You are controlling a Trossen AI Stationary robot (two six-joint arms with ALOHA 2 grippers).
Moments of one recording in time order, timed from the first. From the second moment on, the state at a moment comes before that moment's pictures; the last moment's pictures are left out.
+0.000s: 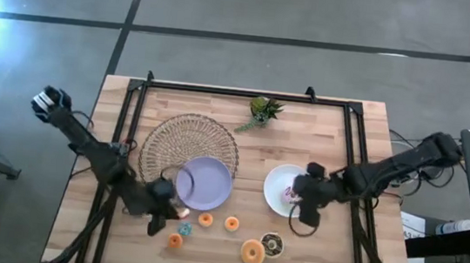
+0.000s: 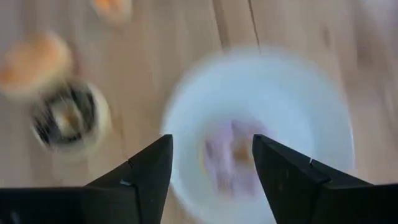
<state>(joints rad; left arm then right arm) -0.65 1.11 0.71 -0.21 -0.21 -1.05 0.38 1.21 0.89 -0.76 0.19 0.53</state>
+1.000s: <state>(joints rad) -0.10 1.08 0.39 0.54 0.29 -0.84 0.03 1.81 1.53 -0.53 -0.24 -0.13</state>
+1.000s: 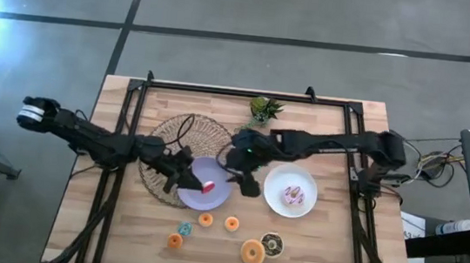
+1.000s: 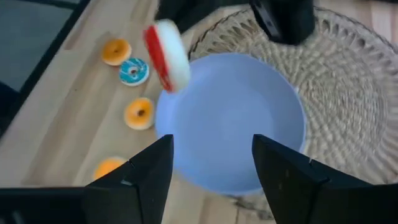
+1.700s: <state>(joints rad) 0.06 1.13 0.39 0.50 0.47 -0.71 0.03 1.97 1.74 -0.59 -0.31 -0.20</state>
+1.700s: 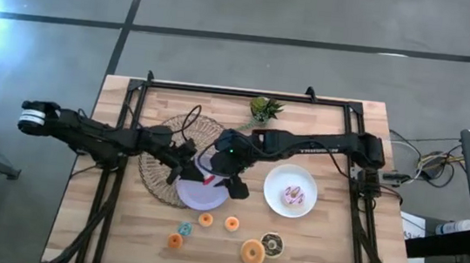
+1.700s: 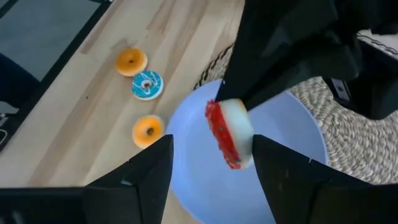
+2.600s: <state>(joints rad) 0.06 1.15 0.45 0.46 0.43 -0.73 0.02 2.00 1.75 -0.63 -0.31 -0.22</state>
